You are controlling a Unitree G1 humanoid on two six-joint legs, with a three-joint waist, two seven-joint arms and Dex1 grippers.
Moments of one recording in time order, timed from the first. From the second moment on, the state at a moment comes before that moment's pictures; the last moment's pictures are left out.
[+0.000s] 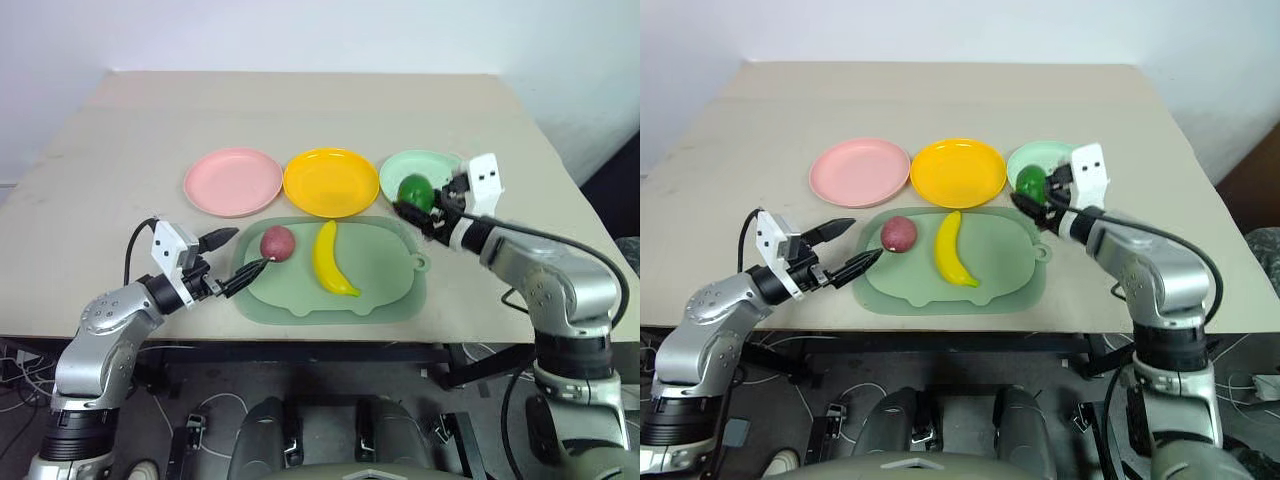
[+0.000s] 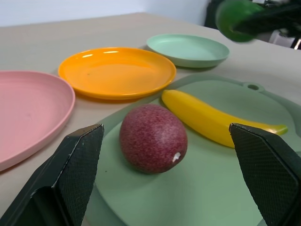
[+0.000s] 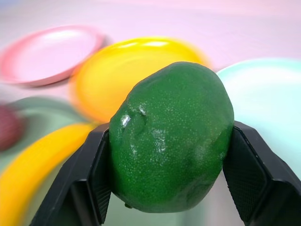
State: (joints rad) left arm -0.10 0.56 0.17 -0.25 -0.52 0.32 -0.79; right arm -0.58 -0.51 -0.09 -0.09 0.45 0.85 0.34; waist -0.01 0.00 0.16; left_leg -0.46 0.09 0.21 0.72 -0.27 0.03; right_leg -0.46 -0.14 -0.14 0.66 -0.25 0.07
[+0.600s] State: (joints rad) left arm -0.10 0.54 0.17 -0.28 -0.52 0.34 -0.75; right arm -0.93 -0.44 0.01 0.76 0.14 0.44 0.40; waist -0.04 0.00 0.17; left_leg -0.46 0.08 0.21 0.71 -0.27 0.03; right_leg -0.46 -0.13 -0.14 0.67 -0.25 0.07
